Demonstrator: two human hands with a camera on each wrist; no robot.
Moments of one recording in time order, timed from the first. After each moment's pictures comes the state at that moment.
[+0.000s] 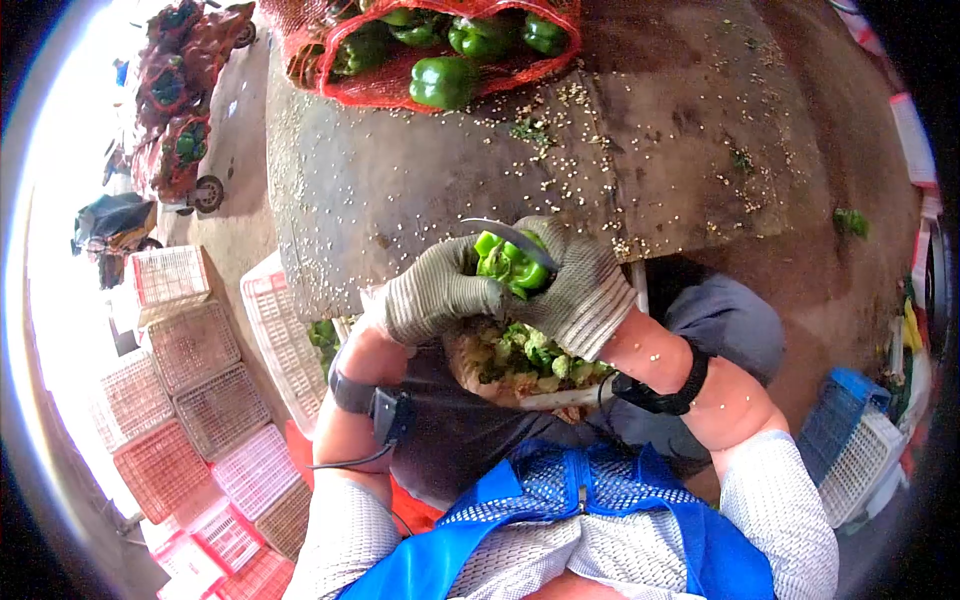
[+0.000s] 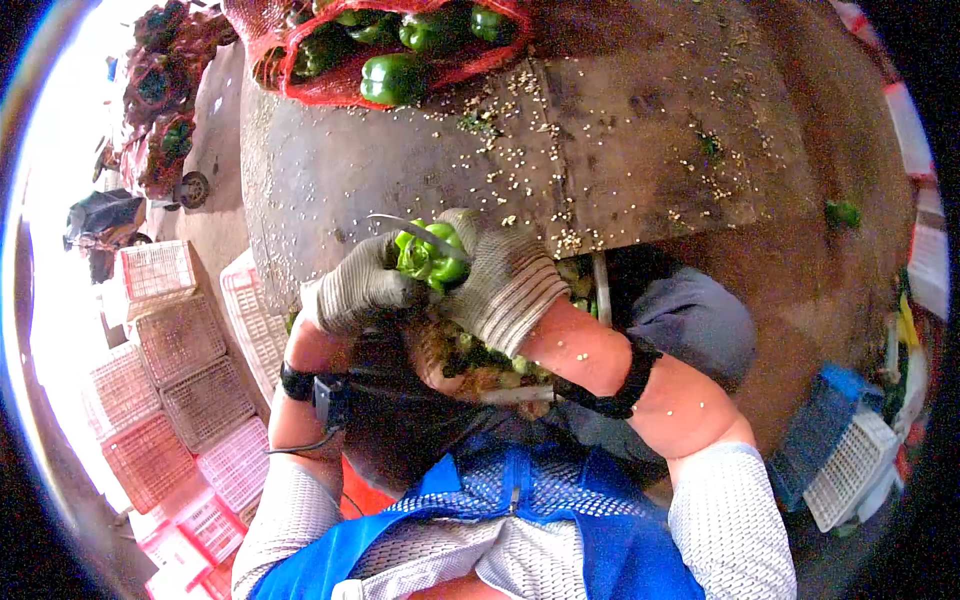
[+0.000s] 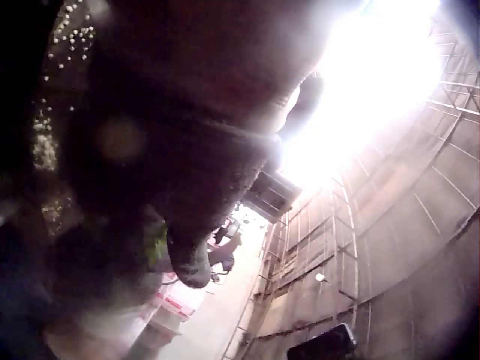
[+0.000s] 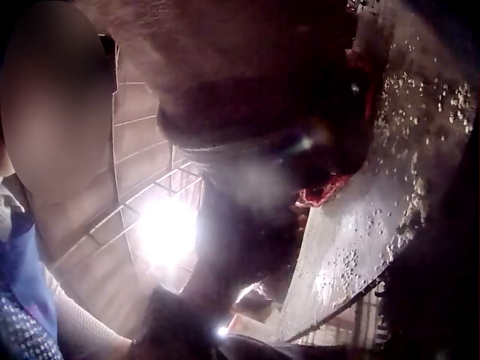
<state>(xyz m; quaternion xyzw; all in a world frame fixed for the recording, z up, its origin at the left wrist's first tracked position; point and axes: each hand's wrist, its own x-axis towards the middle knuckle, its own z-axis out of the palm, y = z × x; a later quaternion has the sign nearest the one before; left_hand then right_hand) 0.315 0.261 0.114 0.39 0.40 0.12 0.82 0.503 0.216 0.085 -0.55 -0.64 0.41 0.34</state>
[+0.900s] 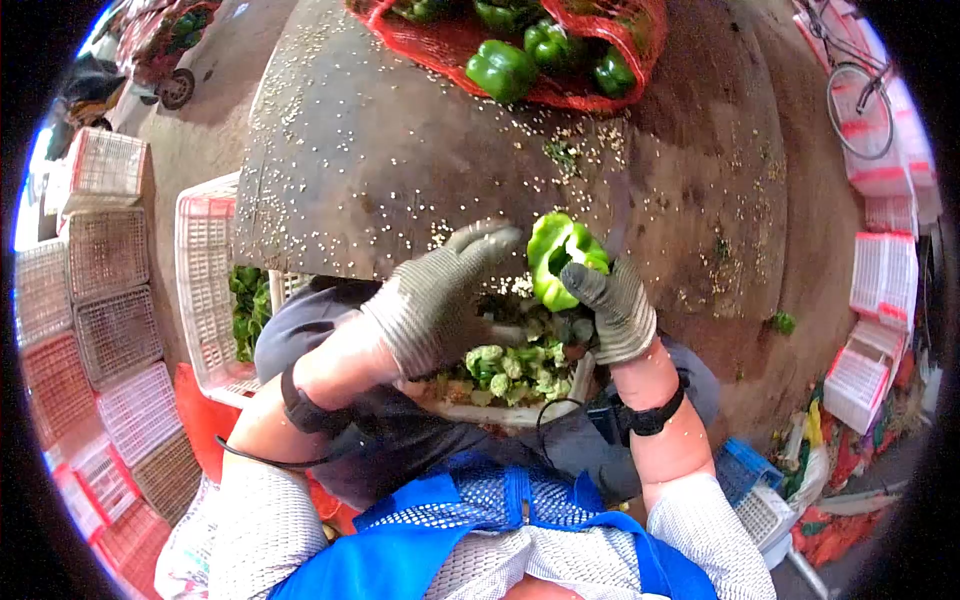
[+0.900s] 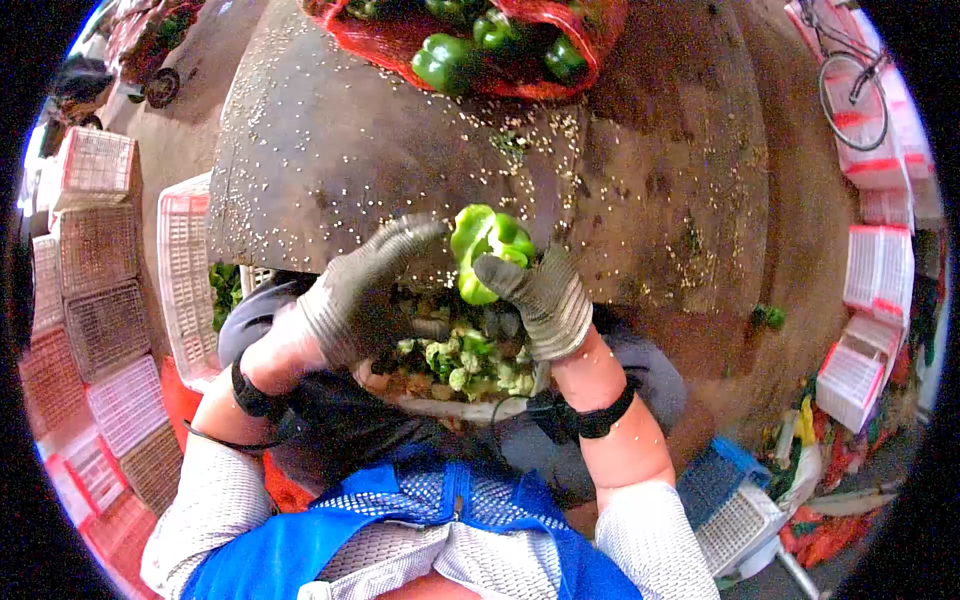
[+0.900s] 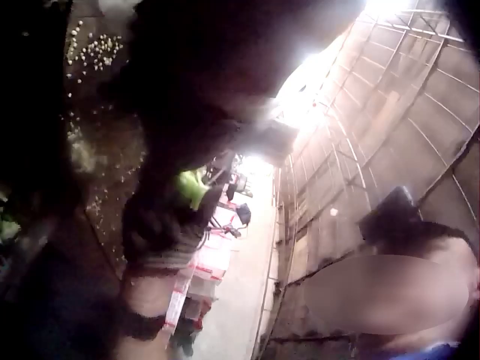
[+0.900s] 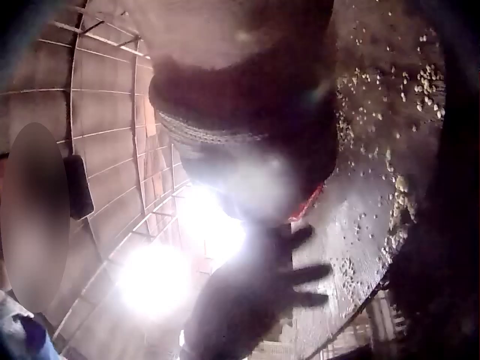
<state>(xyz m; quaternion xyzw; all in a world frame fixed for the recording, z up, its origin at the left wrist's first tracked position) 0.292 0.231 0.112 0.76 0.46 0.16 0.42 0.517 0.238 0.083 -0.44 -0.36 0.72 0.39</state>
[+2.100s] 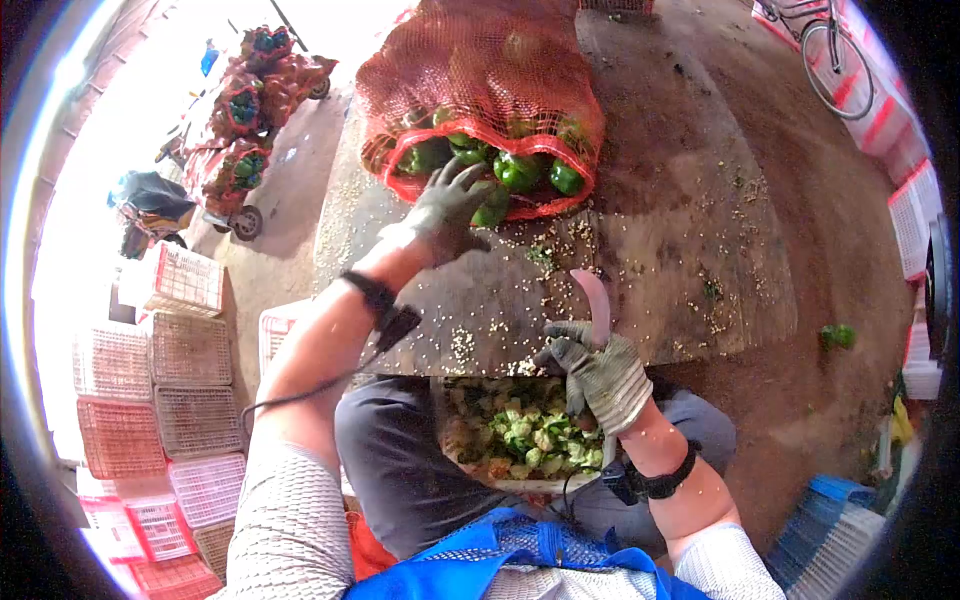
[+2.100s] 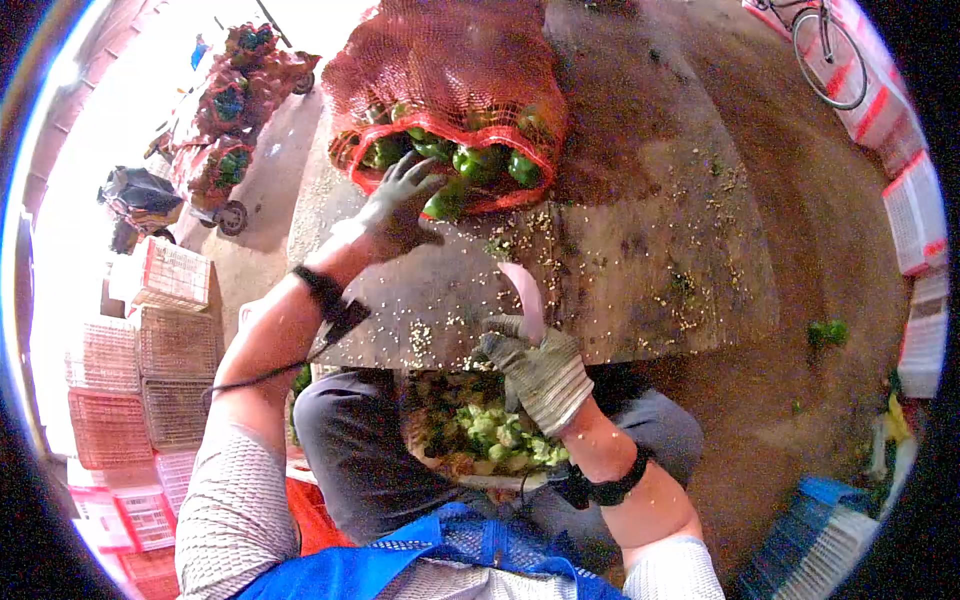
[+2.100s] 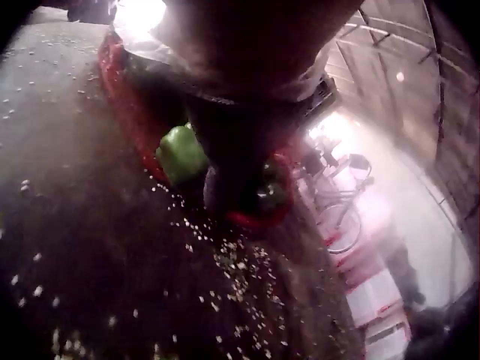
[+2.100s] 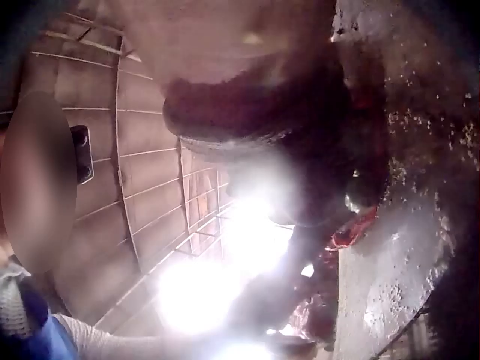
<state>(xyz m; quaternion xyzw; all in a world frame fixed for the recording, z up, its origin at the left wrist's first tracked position) 0.315 0.415 0.121 0.91 0.41 0.01 -0.02 0.556 0.209 0.112 -0.48 -0.42 0.65 0.40</state>
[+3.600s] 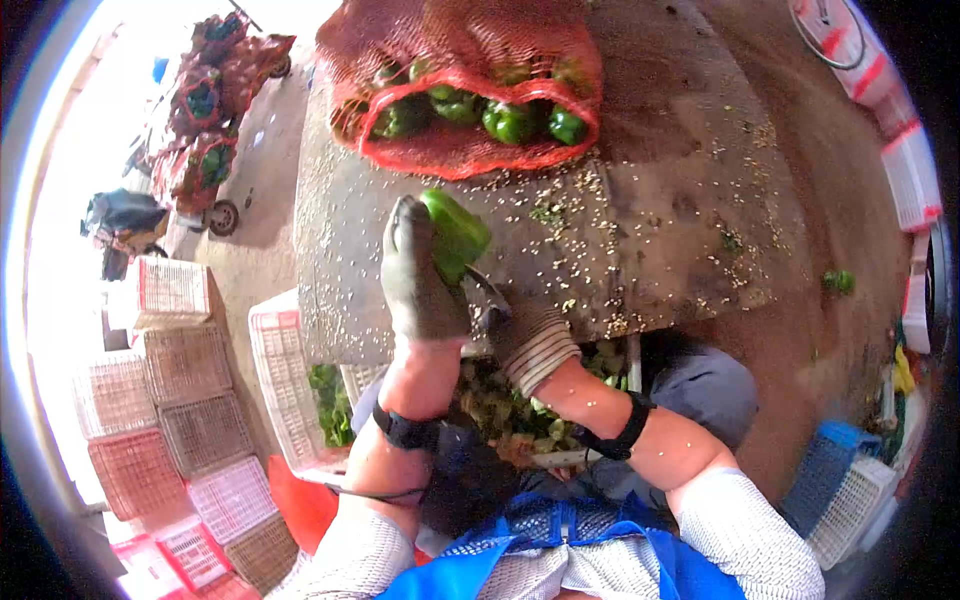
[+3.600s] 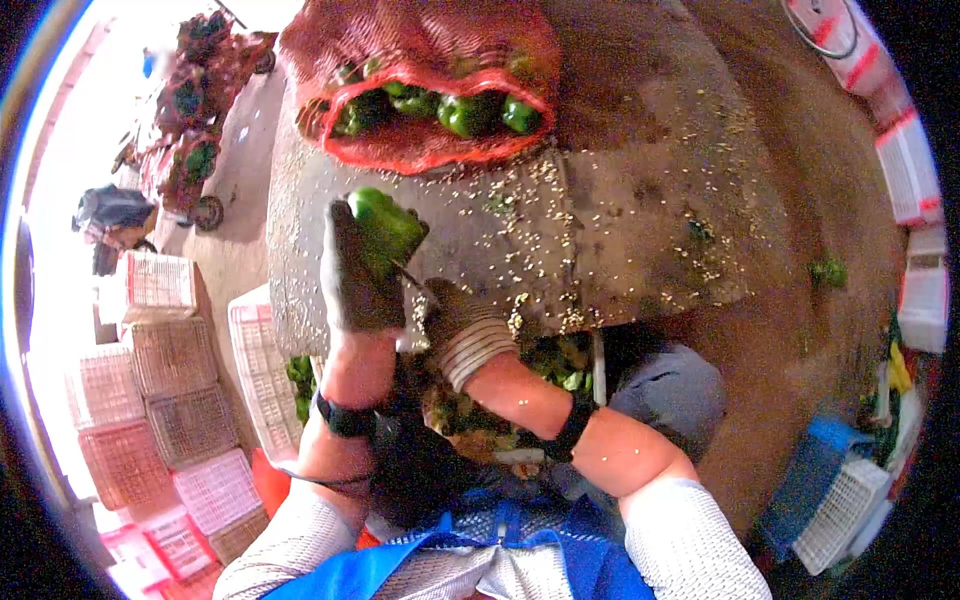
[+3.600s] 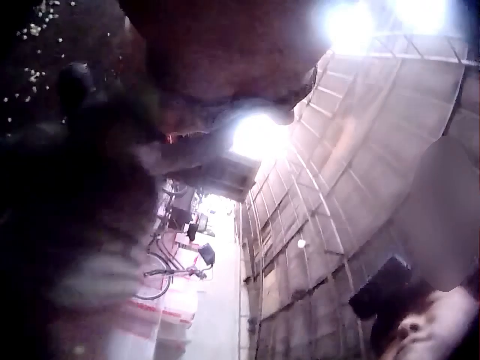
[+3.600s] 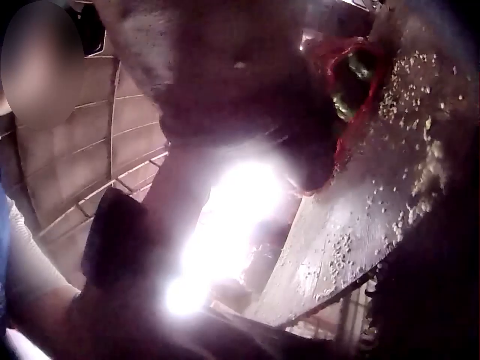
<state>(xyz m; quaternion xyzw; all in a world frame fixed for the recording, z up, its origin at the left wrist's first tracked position) 0.324 0.309 0.099 0.28 0.43 0.63 0.59 0.444 0.234 0.065 -0.59 -0.65 0.39 0.27</state>
